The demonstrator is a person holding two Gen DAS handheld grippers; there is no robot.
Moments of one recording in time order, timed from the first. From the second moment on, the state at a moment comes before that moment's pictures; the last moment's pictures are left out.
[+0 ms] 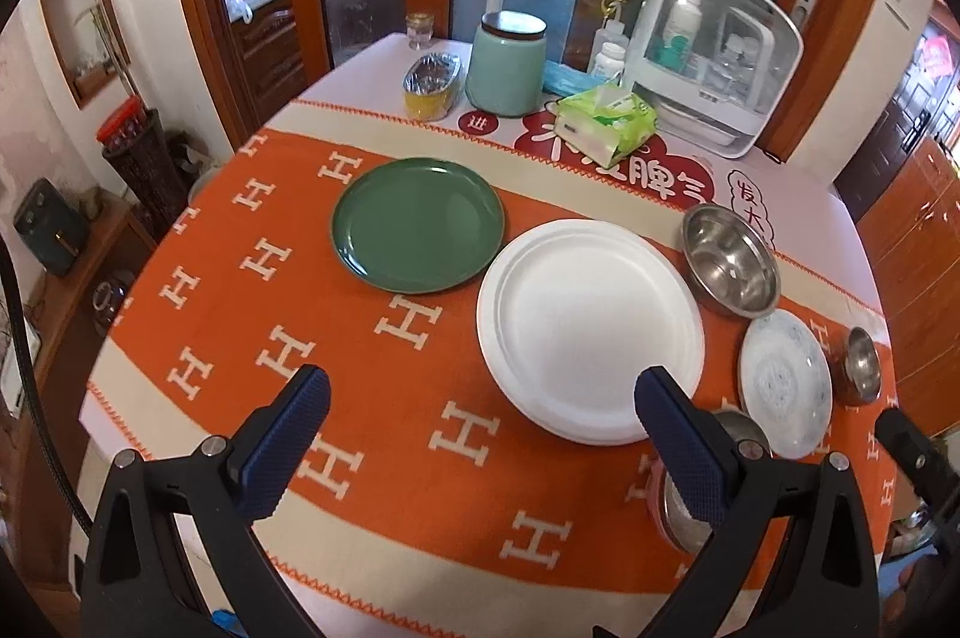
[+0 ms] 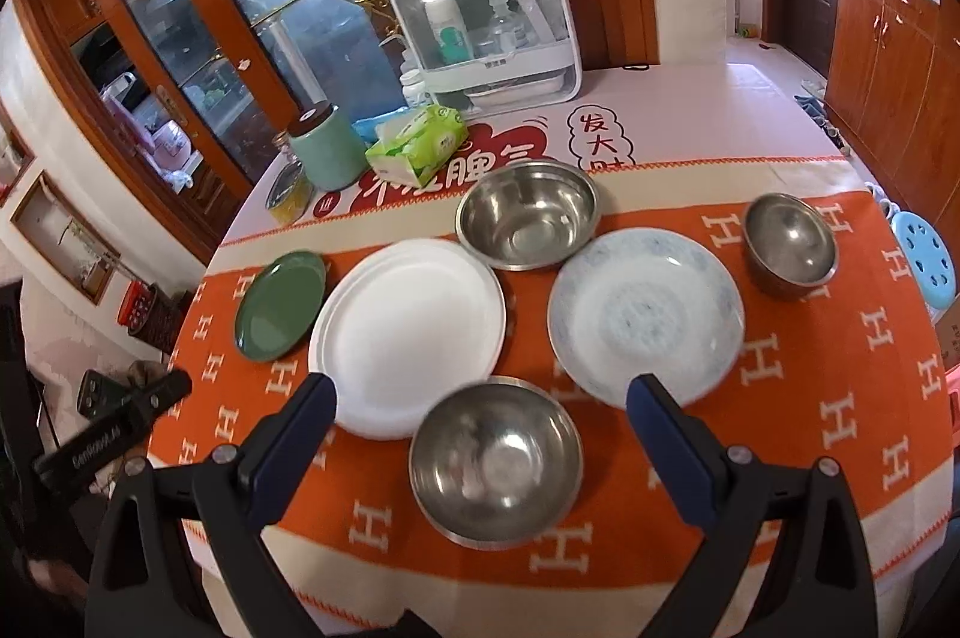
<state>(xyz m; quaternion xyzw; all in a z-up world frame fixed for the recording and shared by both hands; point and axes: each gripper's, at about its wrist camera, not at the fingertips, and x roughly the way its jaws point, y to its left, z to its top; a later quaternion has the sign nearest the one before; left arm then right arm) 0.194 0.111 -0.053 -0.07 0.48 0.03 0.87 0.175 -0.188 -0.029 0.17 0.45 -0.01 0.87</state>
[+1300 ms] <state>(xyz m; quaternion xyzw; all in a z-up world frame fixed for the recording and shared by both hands) 0.326 0.121 -0.216 -0.18 0.60 -0.05 0.78 0.296 -0.207 -0.196 0.31 0.62 0.03 0.72</state>
